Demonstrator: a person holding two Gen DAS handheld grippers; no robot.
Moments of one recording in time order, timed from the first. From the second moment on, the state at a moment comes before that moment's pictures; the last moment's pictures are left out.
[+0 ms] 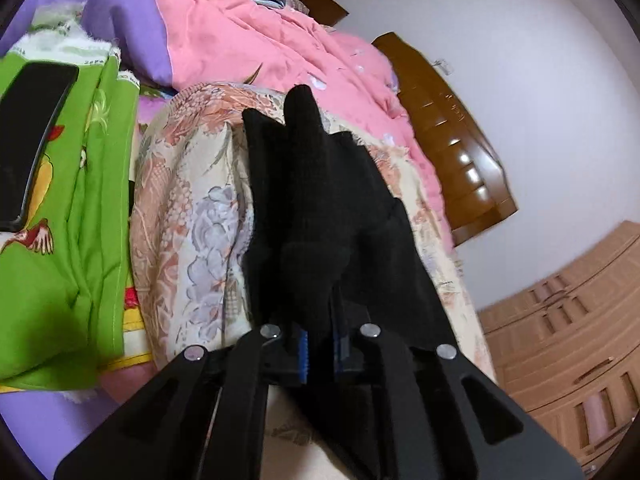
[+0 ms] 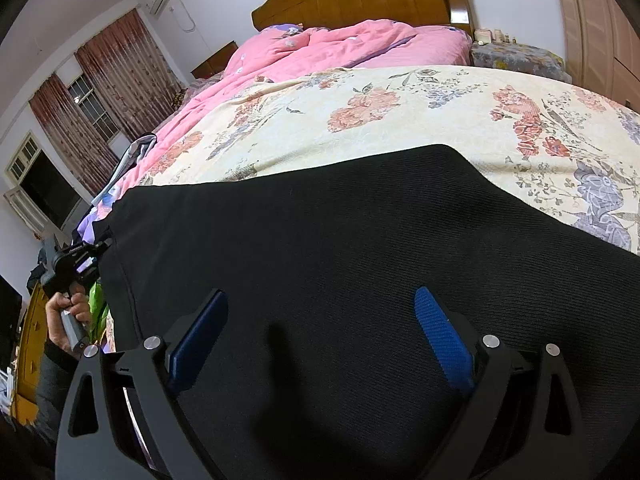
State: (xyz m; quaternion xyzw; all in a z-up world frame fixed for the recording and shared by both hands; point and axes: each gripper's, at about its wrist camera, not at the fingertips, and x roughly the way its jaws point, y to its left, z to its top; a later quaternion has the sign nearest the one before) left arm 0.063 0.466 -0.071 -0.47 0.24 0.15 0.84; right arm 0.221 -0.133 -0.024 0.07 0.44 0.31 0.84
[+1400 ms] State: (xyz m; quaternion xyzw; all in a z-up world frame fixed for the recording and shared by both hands) left arm 0.155 0.332 -0.025 -0.04 0.40 0.26 0.88; right arm 0.153 0.037 0.006 -0.17 0.41 0.45 0.77
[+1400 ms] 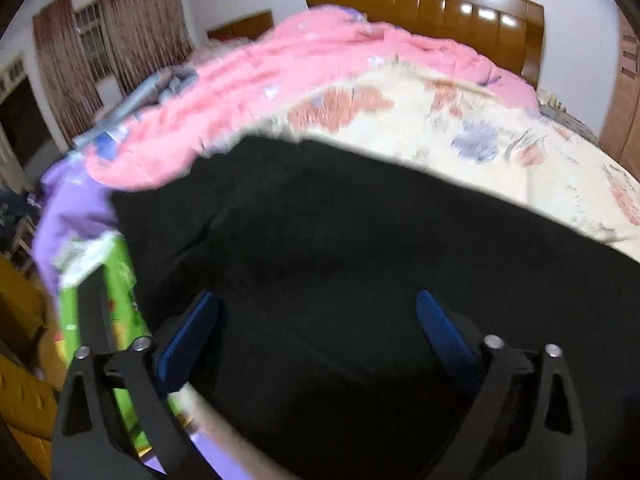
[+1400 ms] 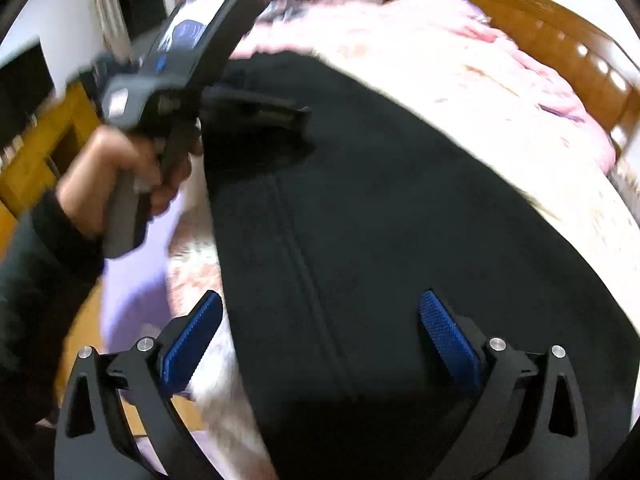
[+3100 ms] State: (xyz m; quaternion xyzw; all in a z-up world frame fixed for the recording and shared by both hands) left arm 0.093 0.074 -0.058 0.08 0.41 -0.03 0.91; right arm 0.124 -0.268 -0.033 -0.05 0.46 0.11 0.88
